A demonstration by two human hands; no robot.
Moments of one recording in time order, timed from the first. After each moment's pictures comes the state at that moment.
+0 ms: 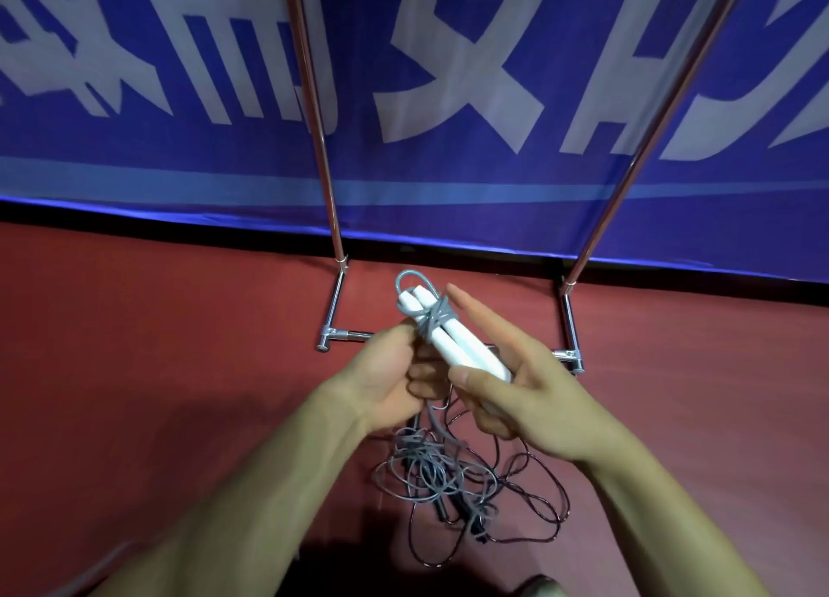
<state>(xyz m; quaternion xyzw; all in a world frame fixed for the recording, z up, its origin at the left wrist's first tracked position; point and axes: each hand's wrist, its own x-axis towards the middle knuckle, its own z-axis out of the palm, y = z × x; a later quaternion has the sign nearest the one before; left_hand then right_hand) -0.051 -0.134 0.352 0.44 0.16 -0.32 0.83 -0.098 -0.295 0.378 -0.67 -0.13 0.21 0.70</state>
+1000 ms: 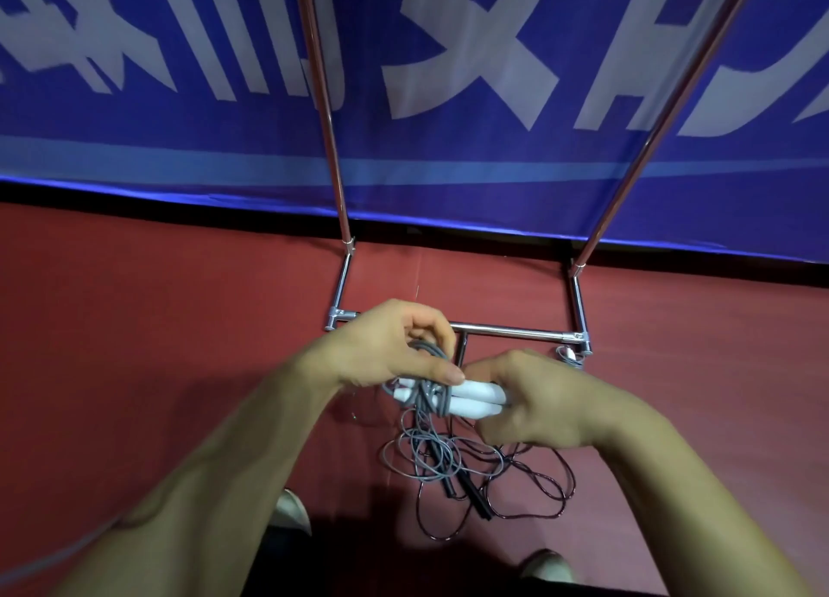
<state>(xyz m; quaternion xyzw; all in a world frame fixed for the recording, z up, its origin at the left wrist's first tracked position) -0.044 -0.085 0.351 0.75 -0.21 -0.31 0.54 -0.094 -0.302 0.371 -0.87 -0.21 0.31 0.33</state>
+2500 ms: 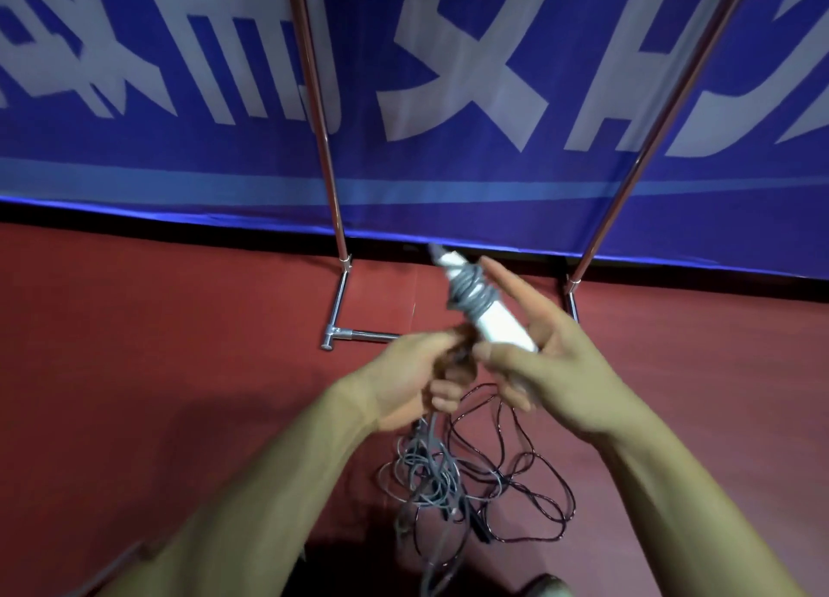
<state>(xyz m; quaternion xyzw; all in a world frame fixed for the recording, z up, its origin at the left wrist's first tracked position) -0.053 -0.134 0.342 0.51 0.03 -0.43 0.74 -0.083 -0.305 0.384 -0.66 -0.08 0.15 0.73</state>
